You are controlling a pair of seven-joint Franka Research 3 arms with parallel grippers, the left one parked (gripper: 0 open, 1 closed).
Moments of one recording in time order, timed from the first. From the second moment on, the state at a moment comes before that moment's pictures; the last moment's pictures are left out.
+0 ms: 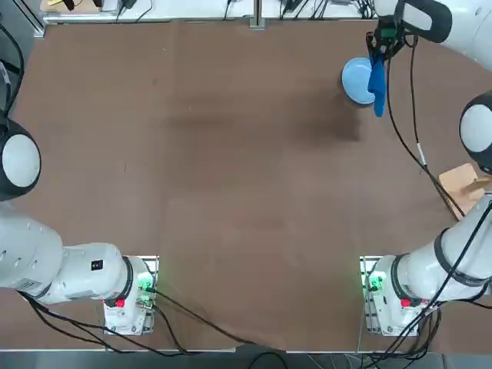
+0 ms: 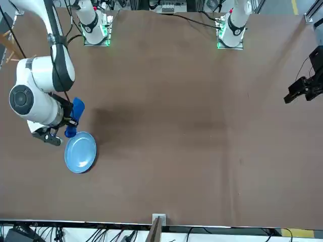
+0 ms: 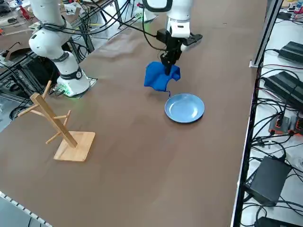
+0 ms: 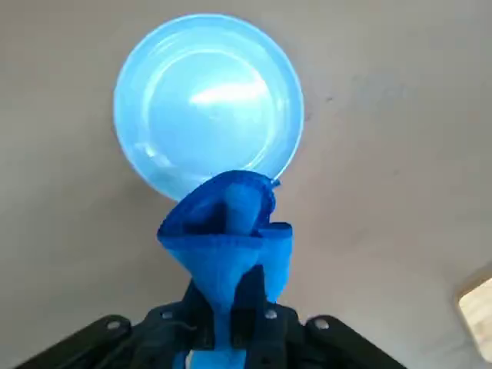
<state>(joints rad) 0.08 0.38 0.03 -1.64 -0.14 1.86 0.45</state>
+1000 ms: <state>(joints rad) 0.00 0.54 0.03 -1.64 -0.24 2.13 0.38</state>
